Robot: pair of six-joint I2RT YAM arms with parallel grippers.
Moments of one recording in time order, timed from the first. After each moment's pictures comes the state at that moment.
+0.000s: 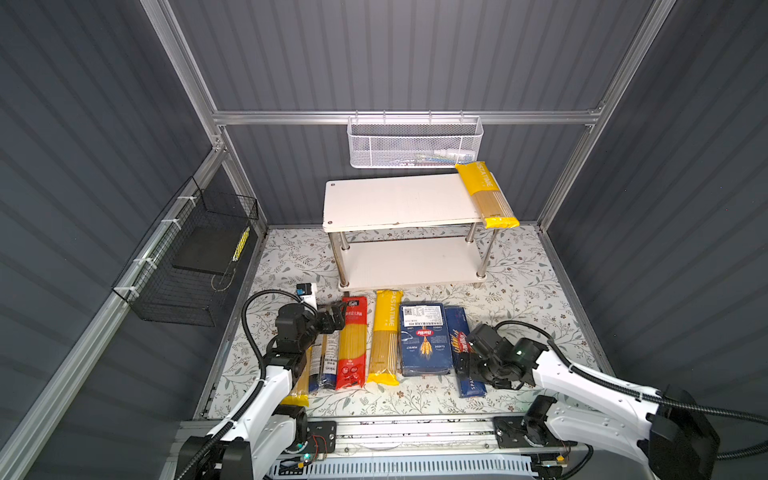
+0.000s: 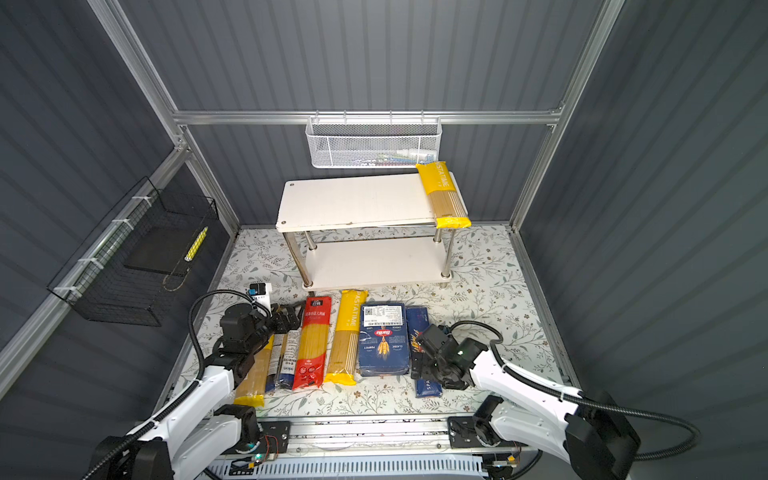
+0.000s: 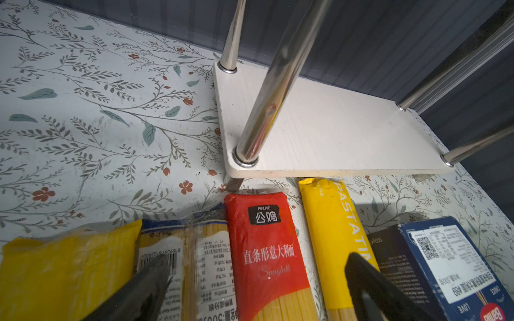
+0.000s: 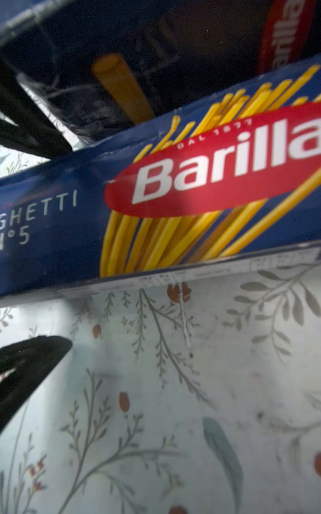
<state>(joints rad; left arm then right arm) -0.14 0.94 0.33 0.19 0.23 -0.27 0.76 1.00 0.50 -0.75 0.02 0.93</state>
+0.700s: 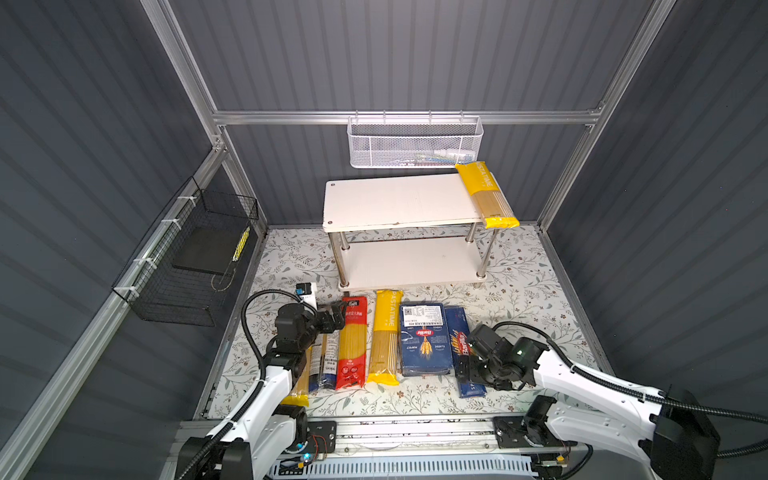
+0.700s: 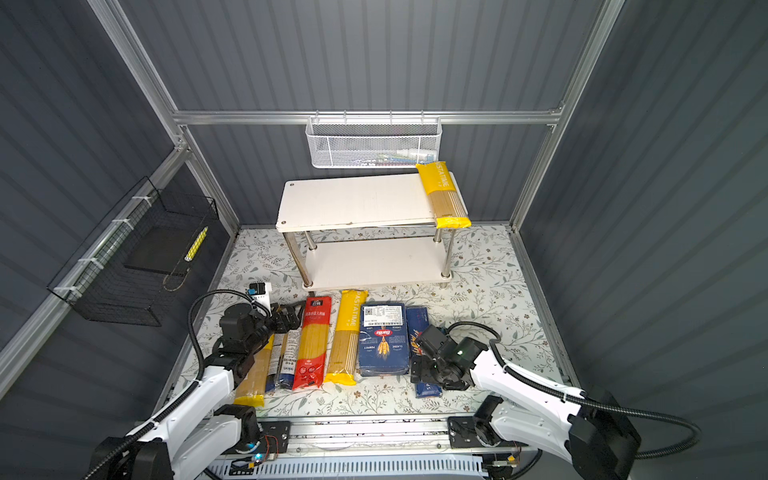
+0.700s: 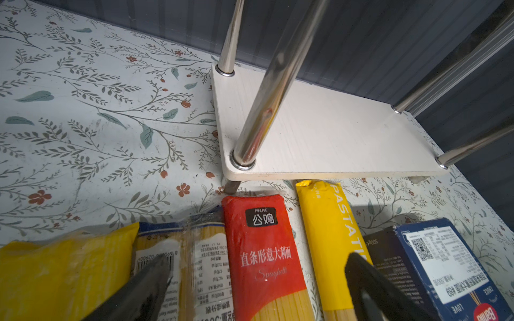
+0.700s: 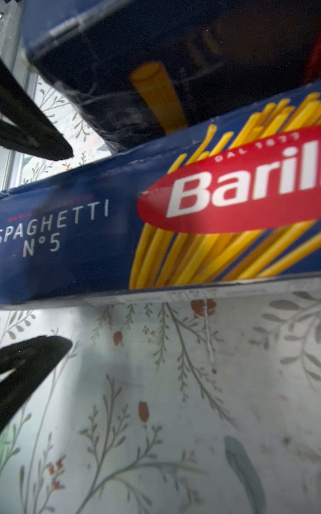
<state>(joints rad) -0.14 0.94 0.33 0.20 0.24 -0.28 0.81 1.03 0.54 -0.81 -0.02 0.90</state>
